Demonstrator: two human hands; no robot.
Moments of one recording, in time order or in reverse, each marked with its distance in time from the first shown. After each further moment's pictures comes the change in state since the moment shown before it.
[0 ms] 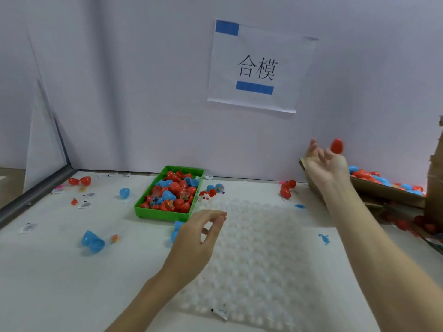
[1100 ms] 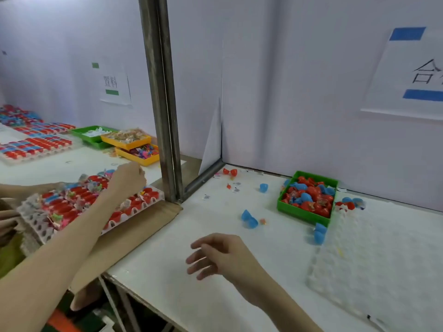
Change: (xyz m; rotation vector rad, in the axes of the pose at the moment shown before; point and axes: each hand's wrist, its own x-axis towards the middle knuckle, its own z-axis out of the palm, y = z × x) left_hand -0.085 -0.057 -0.449 1.021 0.420 -0.763; right_hand -0.296 0.365 -0.038 -1.234 -0.925 0.768
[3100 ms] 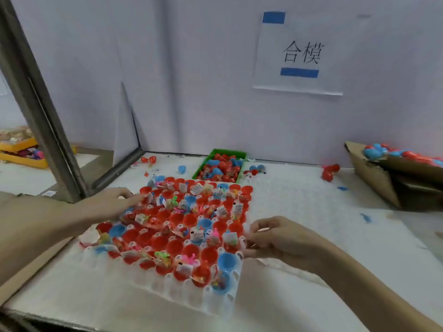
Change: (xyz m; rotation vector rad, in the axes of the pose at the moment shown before) left_hand -0.139 0.165 0.033 -0.218 -0.620 0.105; right_hand -0.176 -0.001 -0.198 0.191 0.346 0.290
